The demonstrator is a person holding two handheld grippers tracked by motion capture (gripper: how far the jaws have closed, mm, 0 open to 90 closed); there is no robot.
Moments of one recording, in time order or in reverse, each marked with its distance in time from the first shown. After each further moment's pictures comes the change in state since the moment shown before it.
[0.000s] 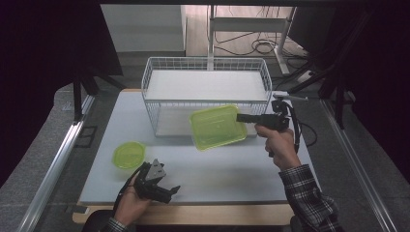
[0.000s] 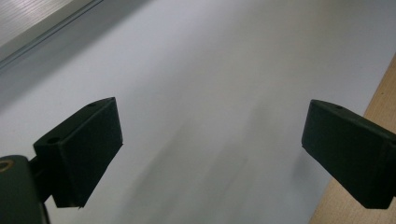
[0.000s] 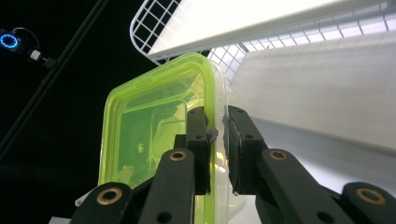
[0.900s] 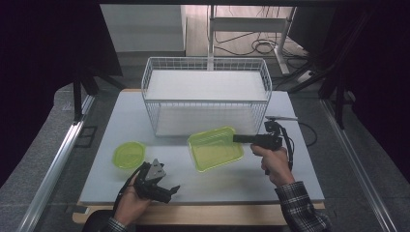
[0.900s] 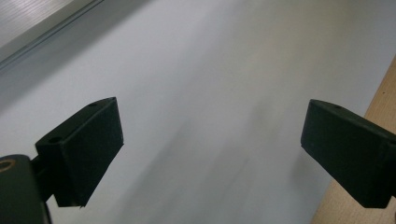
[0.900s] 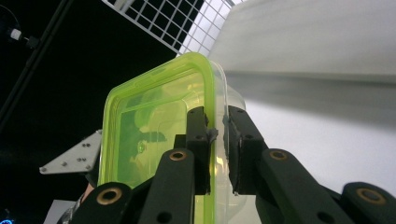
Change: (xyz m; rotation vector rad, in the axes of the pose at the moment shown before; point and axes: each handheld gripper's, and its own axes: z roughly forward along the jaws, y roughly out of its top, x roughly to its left) left arm 0.000 0.000 0.000 0.001 -0.003 0.000; right arm -0.037 -0.052 0.018 0.074 -0.004 0.044
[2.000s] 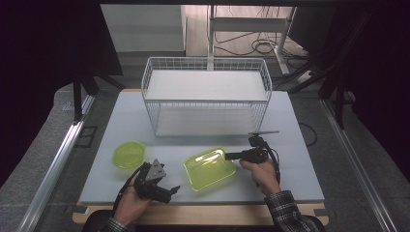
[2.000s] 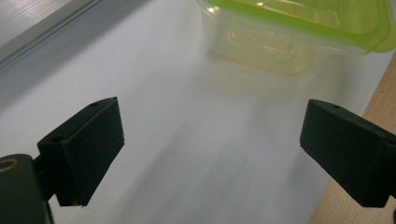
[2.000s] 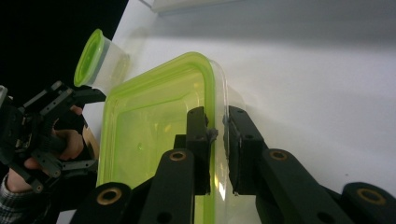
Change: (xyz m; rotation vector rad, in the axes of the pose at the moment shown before) left arm 0.000 0.000 0.000 -0.004 0.001 -0.001; right arm -0.035 -0.039 0.046 0.159 -0.118 0.002
